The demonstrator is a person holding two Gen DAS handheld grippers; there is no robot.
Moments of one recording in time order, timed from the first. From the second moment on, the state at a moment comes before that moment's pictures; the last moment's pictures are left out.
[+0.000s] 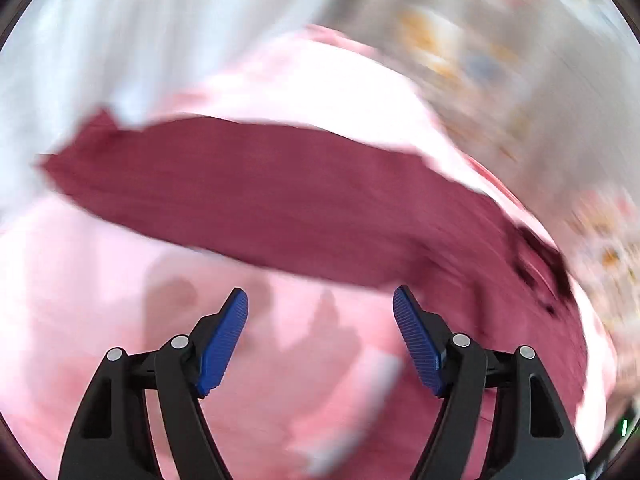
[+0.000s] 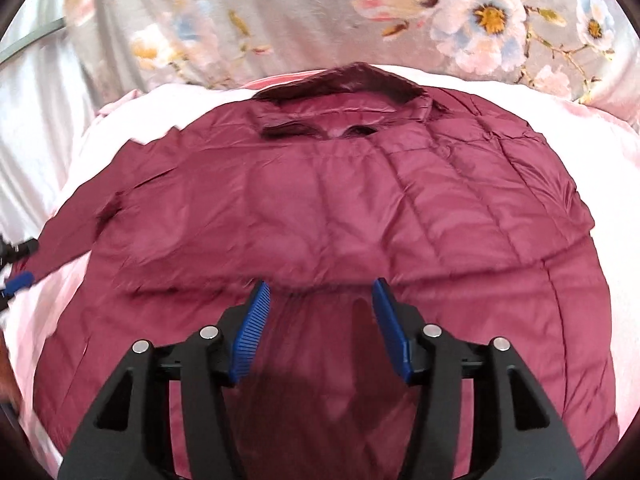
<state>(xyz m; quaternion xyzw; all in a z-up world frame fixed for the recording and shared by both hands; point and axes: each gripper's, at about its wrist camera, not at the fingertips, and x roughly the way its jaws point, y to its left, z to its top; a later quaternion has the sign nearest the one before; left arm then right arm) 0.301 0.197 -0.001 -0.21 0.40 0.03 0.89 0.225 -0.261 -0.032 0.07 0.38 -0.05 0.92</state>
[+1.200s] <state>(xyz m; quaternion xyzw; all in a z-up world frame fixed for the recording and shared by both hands) 0.265 -0.091 0.134 -0.08 0.34 -0.34 0.87 0.199 -0.264 -0.033 0.10 0.35 -0.06 0.93</state>
